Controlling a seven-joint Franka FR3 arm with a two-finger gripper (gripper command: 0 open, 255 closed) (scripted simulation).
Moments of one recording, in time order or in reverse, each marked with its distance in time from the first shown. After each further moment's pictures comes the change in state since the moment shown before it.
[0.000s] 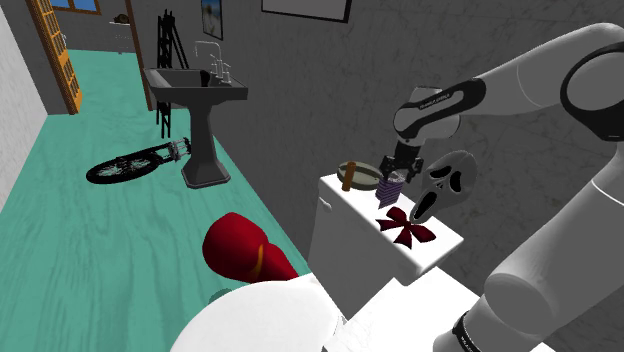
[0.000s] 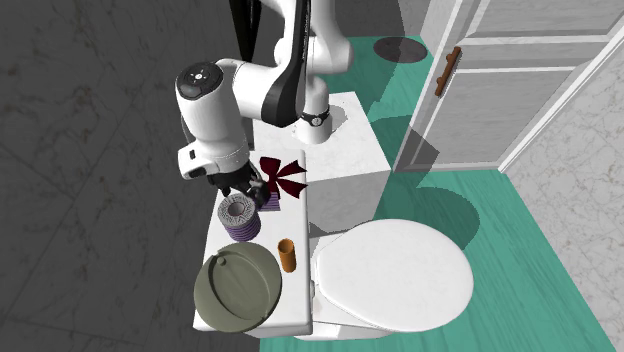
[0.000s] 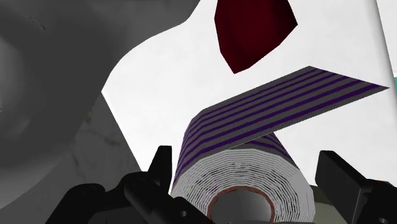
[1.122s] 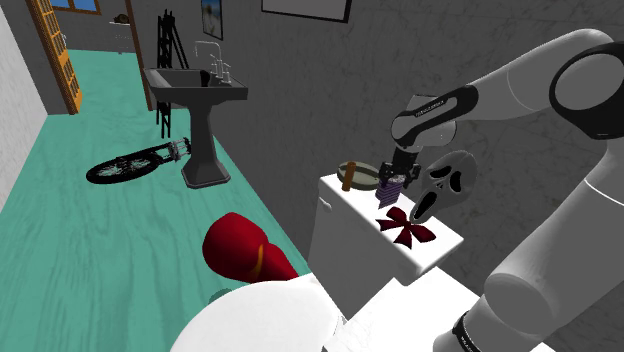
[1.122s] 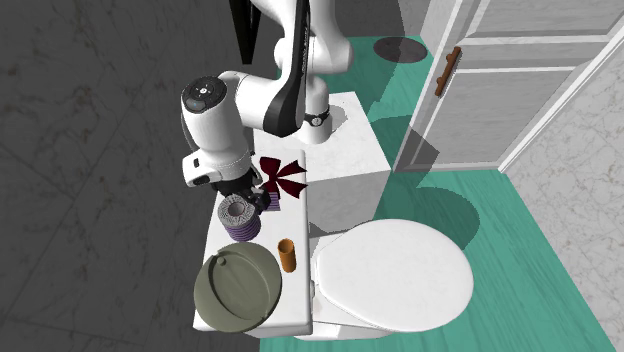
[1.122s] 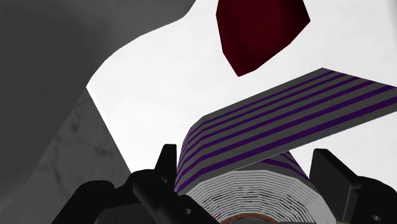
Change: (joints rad) arm -0.001 0.038 -0.003 -0.025 0.011 0.063 -0.008
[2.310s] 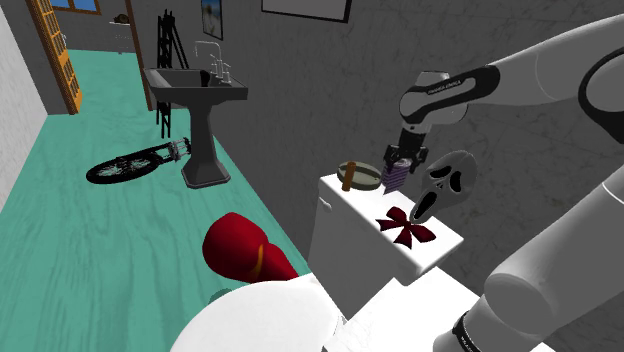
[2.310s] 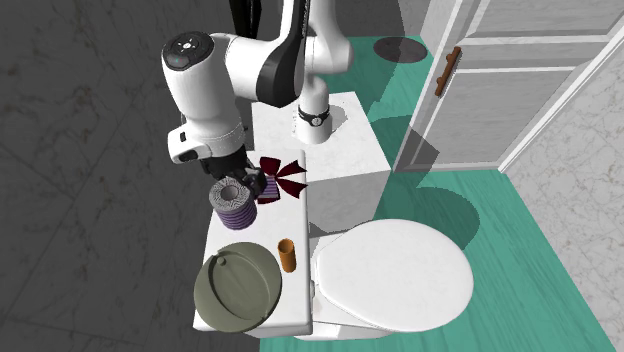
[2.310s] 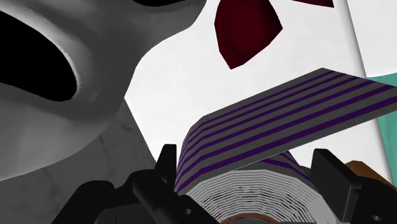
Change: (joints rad) arm 0.001 -0.096 0.006 0.084 -0.025 -0.178 0.017
